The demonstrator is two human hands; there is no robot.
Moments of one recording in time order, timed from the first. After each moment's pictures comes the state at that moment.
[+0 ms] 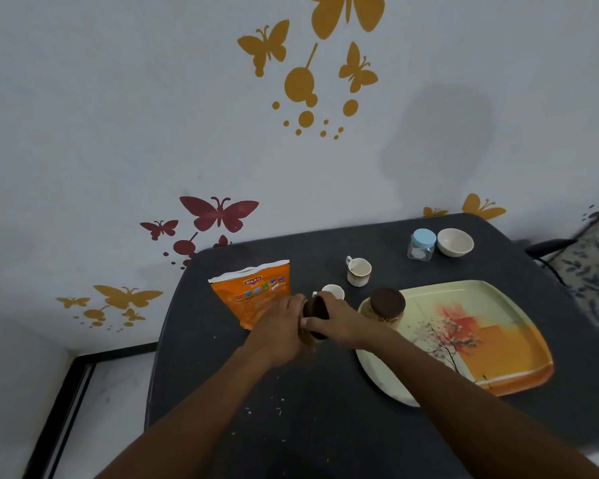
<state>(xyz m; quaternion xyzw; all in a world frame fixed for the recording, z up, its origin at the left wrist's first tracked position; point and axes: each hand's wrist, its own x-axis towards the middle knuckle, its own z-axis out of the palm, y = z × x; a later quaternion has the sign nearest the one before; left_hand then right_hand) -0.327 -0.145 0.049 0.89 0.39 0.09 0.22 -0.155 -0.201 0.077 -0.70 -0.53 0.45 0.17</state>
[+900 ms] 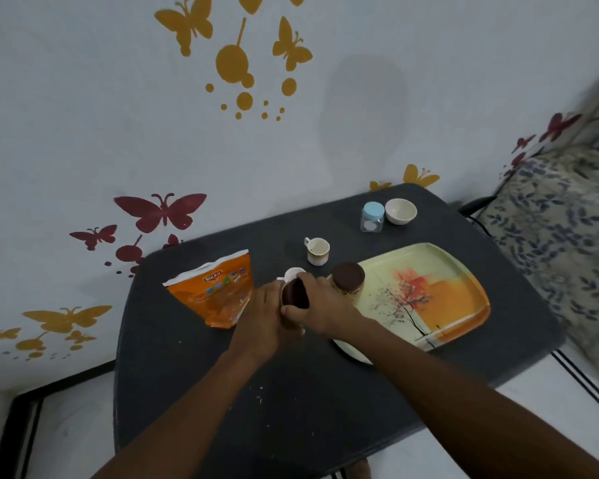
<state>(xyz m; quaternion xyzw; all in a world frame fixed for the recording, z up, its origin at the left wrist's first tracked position) -0.313 -0.164 0.041 0.88 0.35 0.17 0.28 -0.154 -0.232 0.073 -0.78 -0.54 0.26 0.18</state>
